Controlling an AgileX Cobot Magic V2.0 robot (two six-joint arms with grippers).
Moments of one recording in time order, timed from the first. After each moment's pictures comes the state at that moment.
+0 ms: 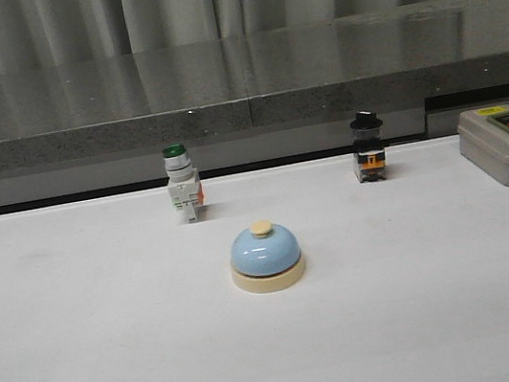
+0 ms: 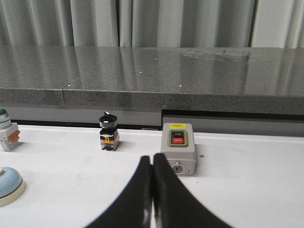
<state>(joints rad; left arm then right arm) -0.12 0.00 0.00 0.12 0.14 -0.04 0.10 -0.01 0.03 -0.04 0.03 0.05</state>
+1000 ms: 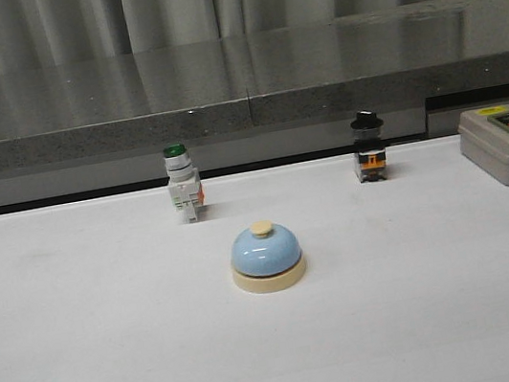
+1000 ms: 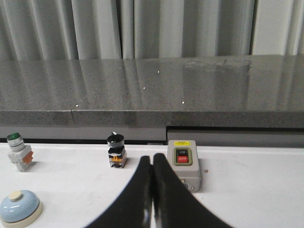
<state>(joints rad) -0.12 0.00 0.00 0.12 0.14 -0.04 0.10 0.05 -0.21 0.00 0.26 0.06</state>
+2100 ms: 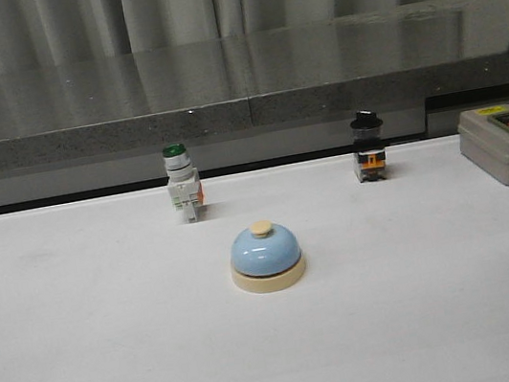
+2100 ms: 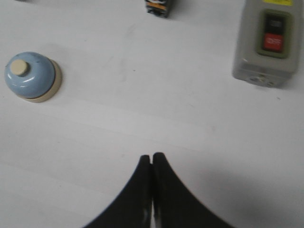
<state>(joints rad) -0.12 0.00 0.00 0.12 0.14 -0.04 0.30 1.24 -0.91 0.03 0.68 0.02</state>
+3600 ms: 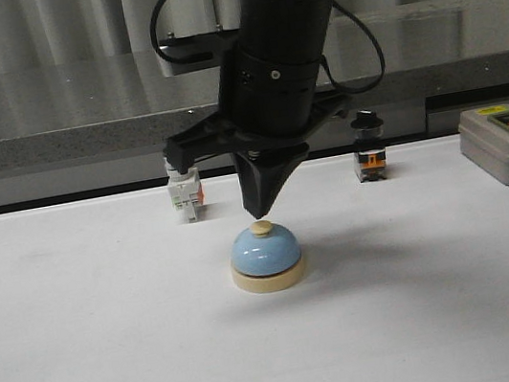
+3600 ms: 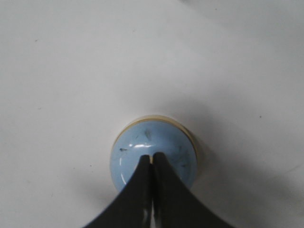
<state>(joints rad) -0.12 0.00 0.00 0.12 0.14 -0.04 0.61 1.98 -1.47 0.05 0.73 0.02</state>
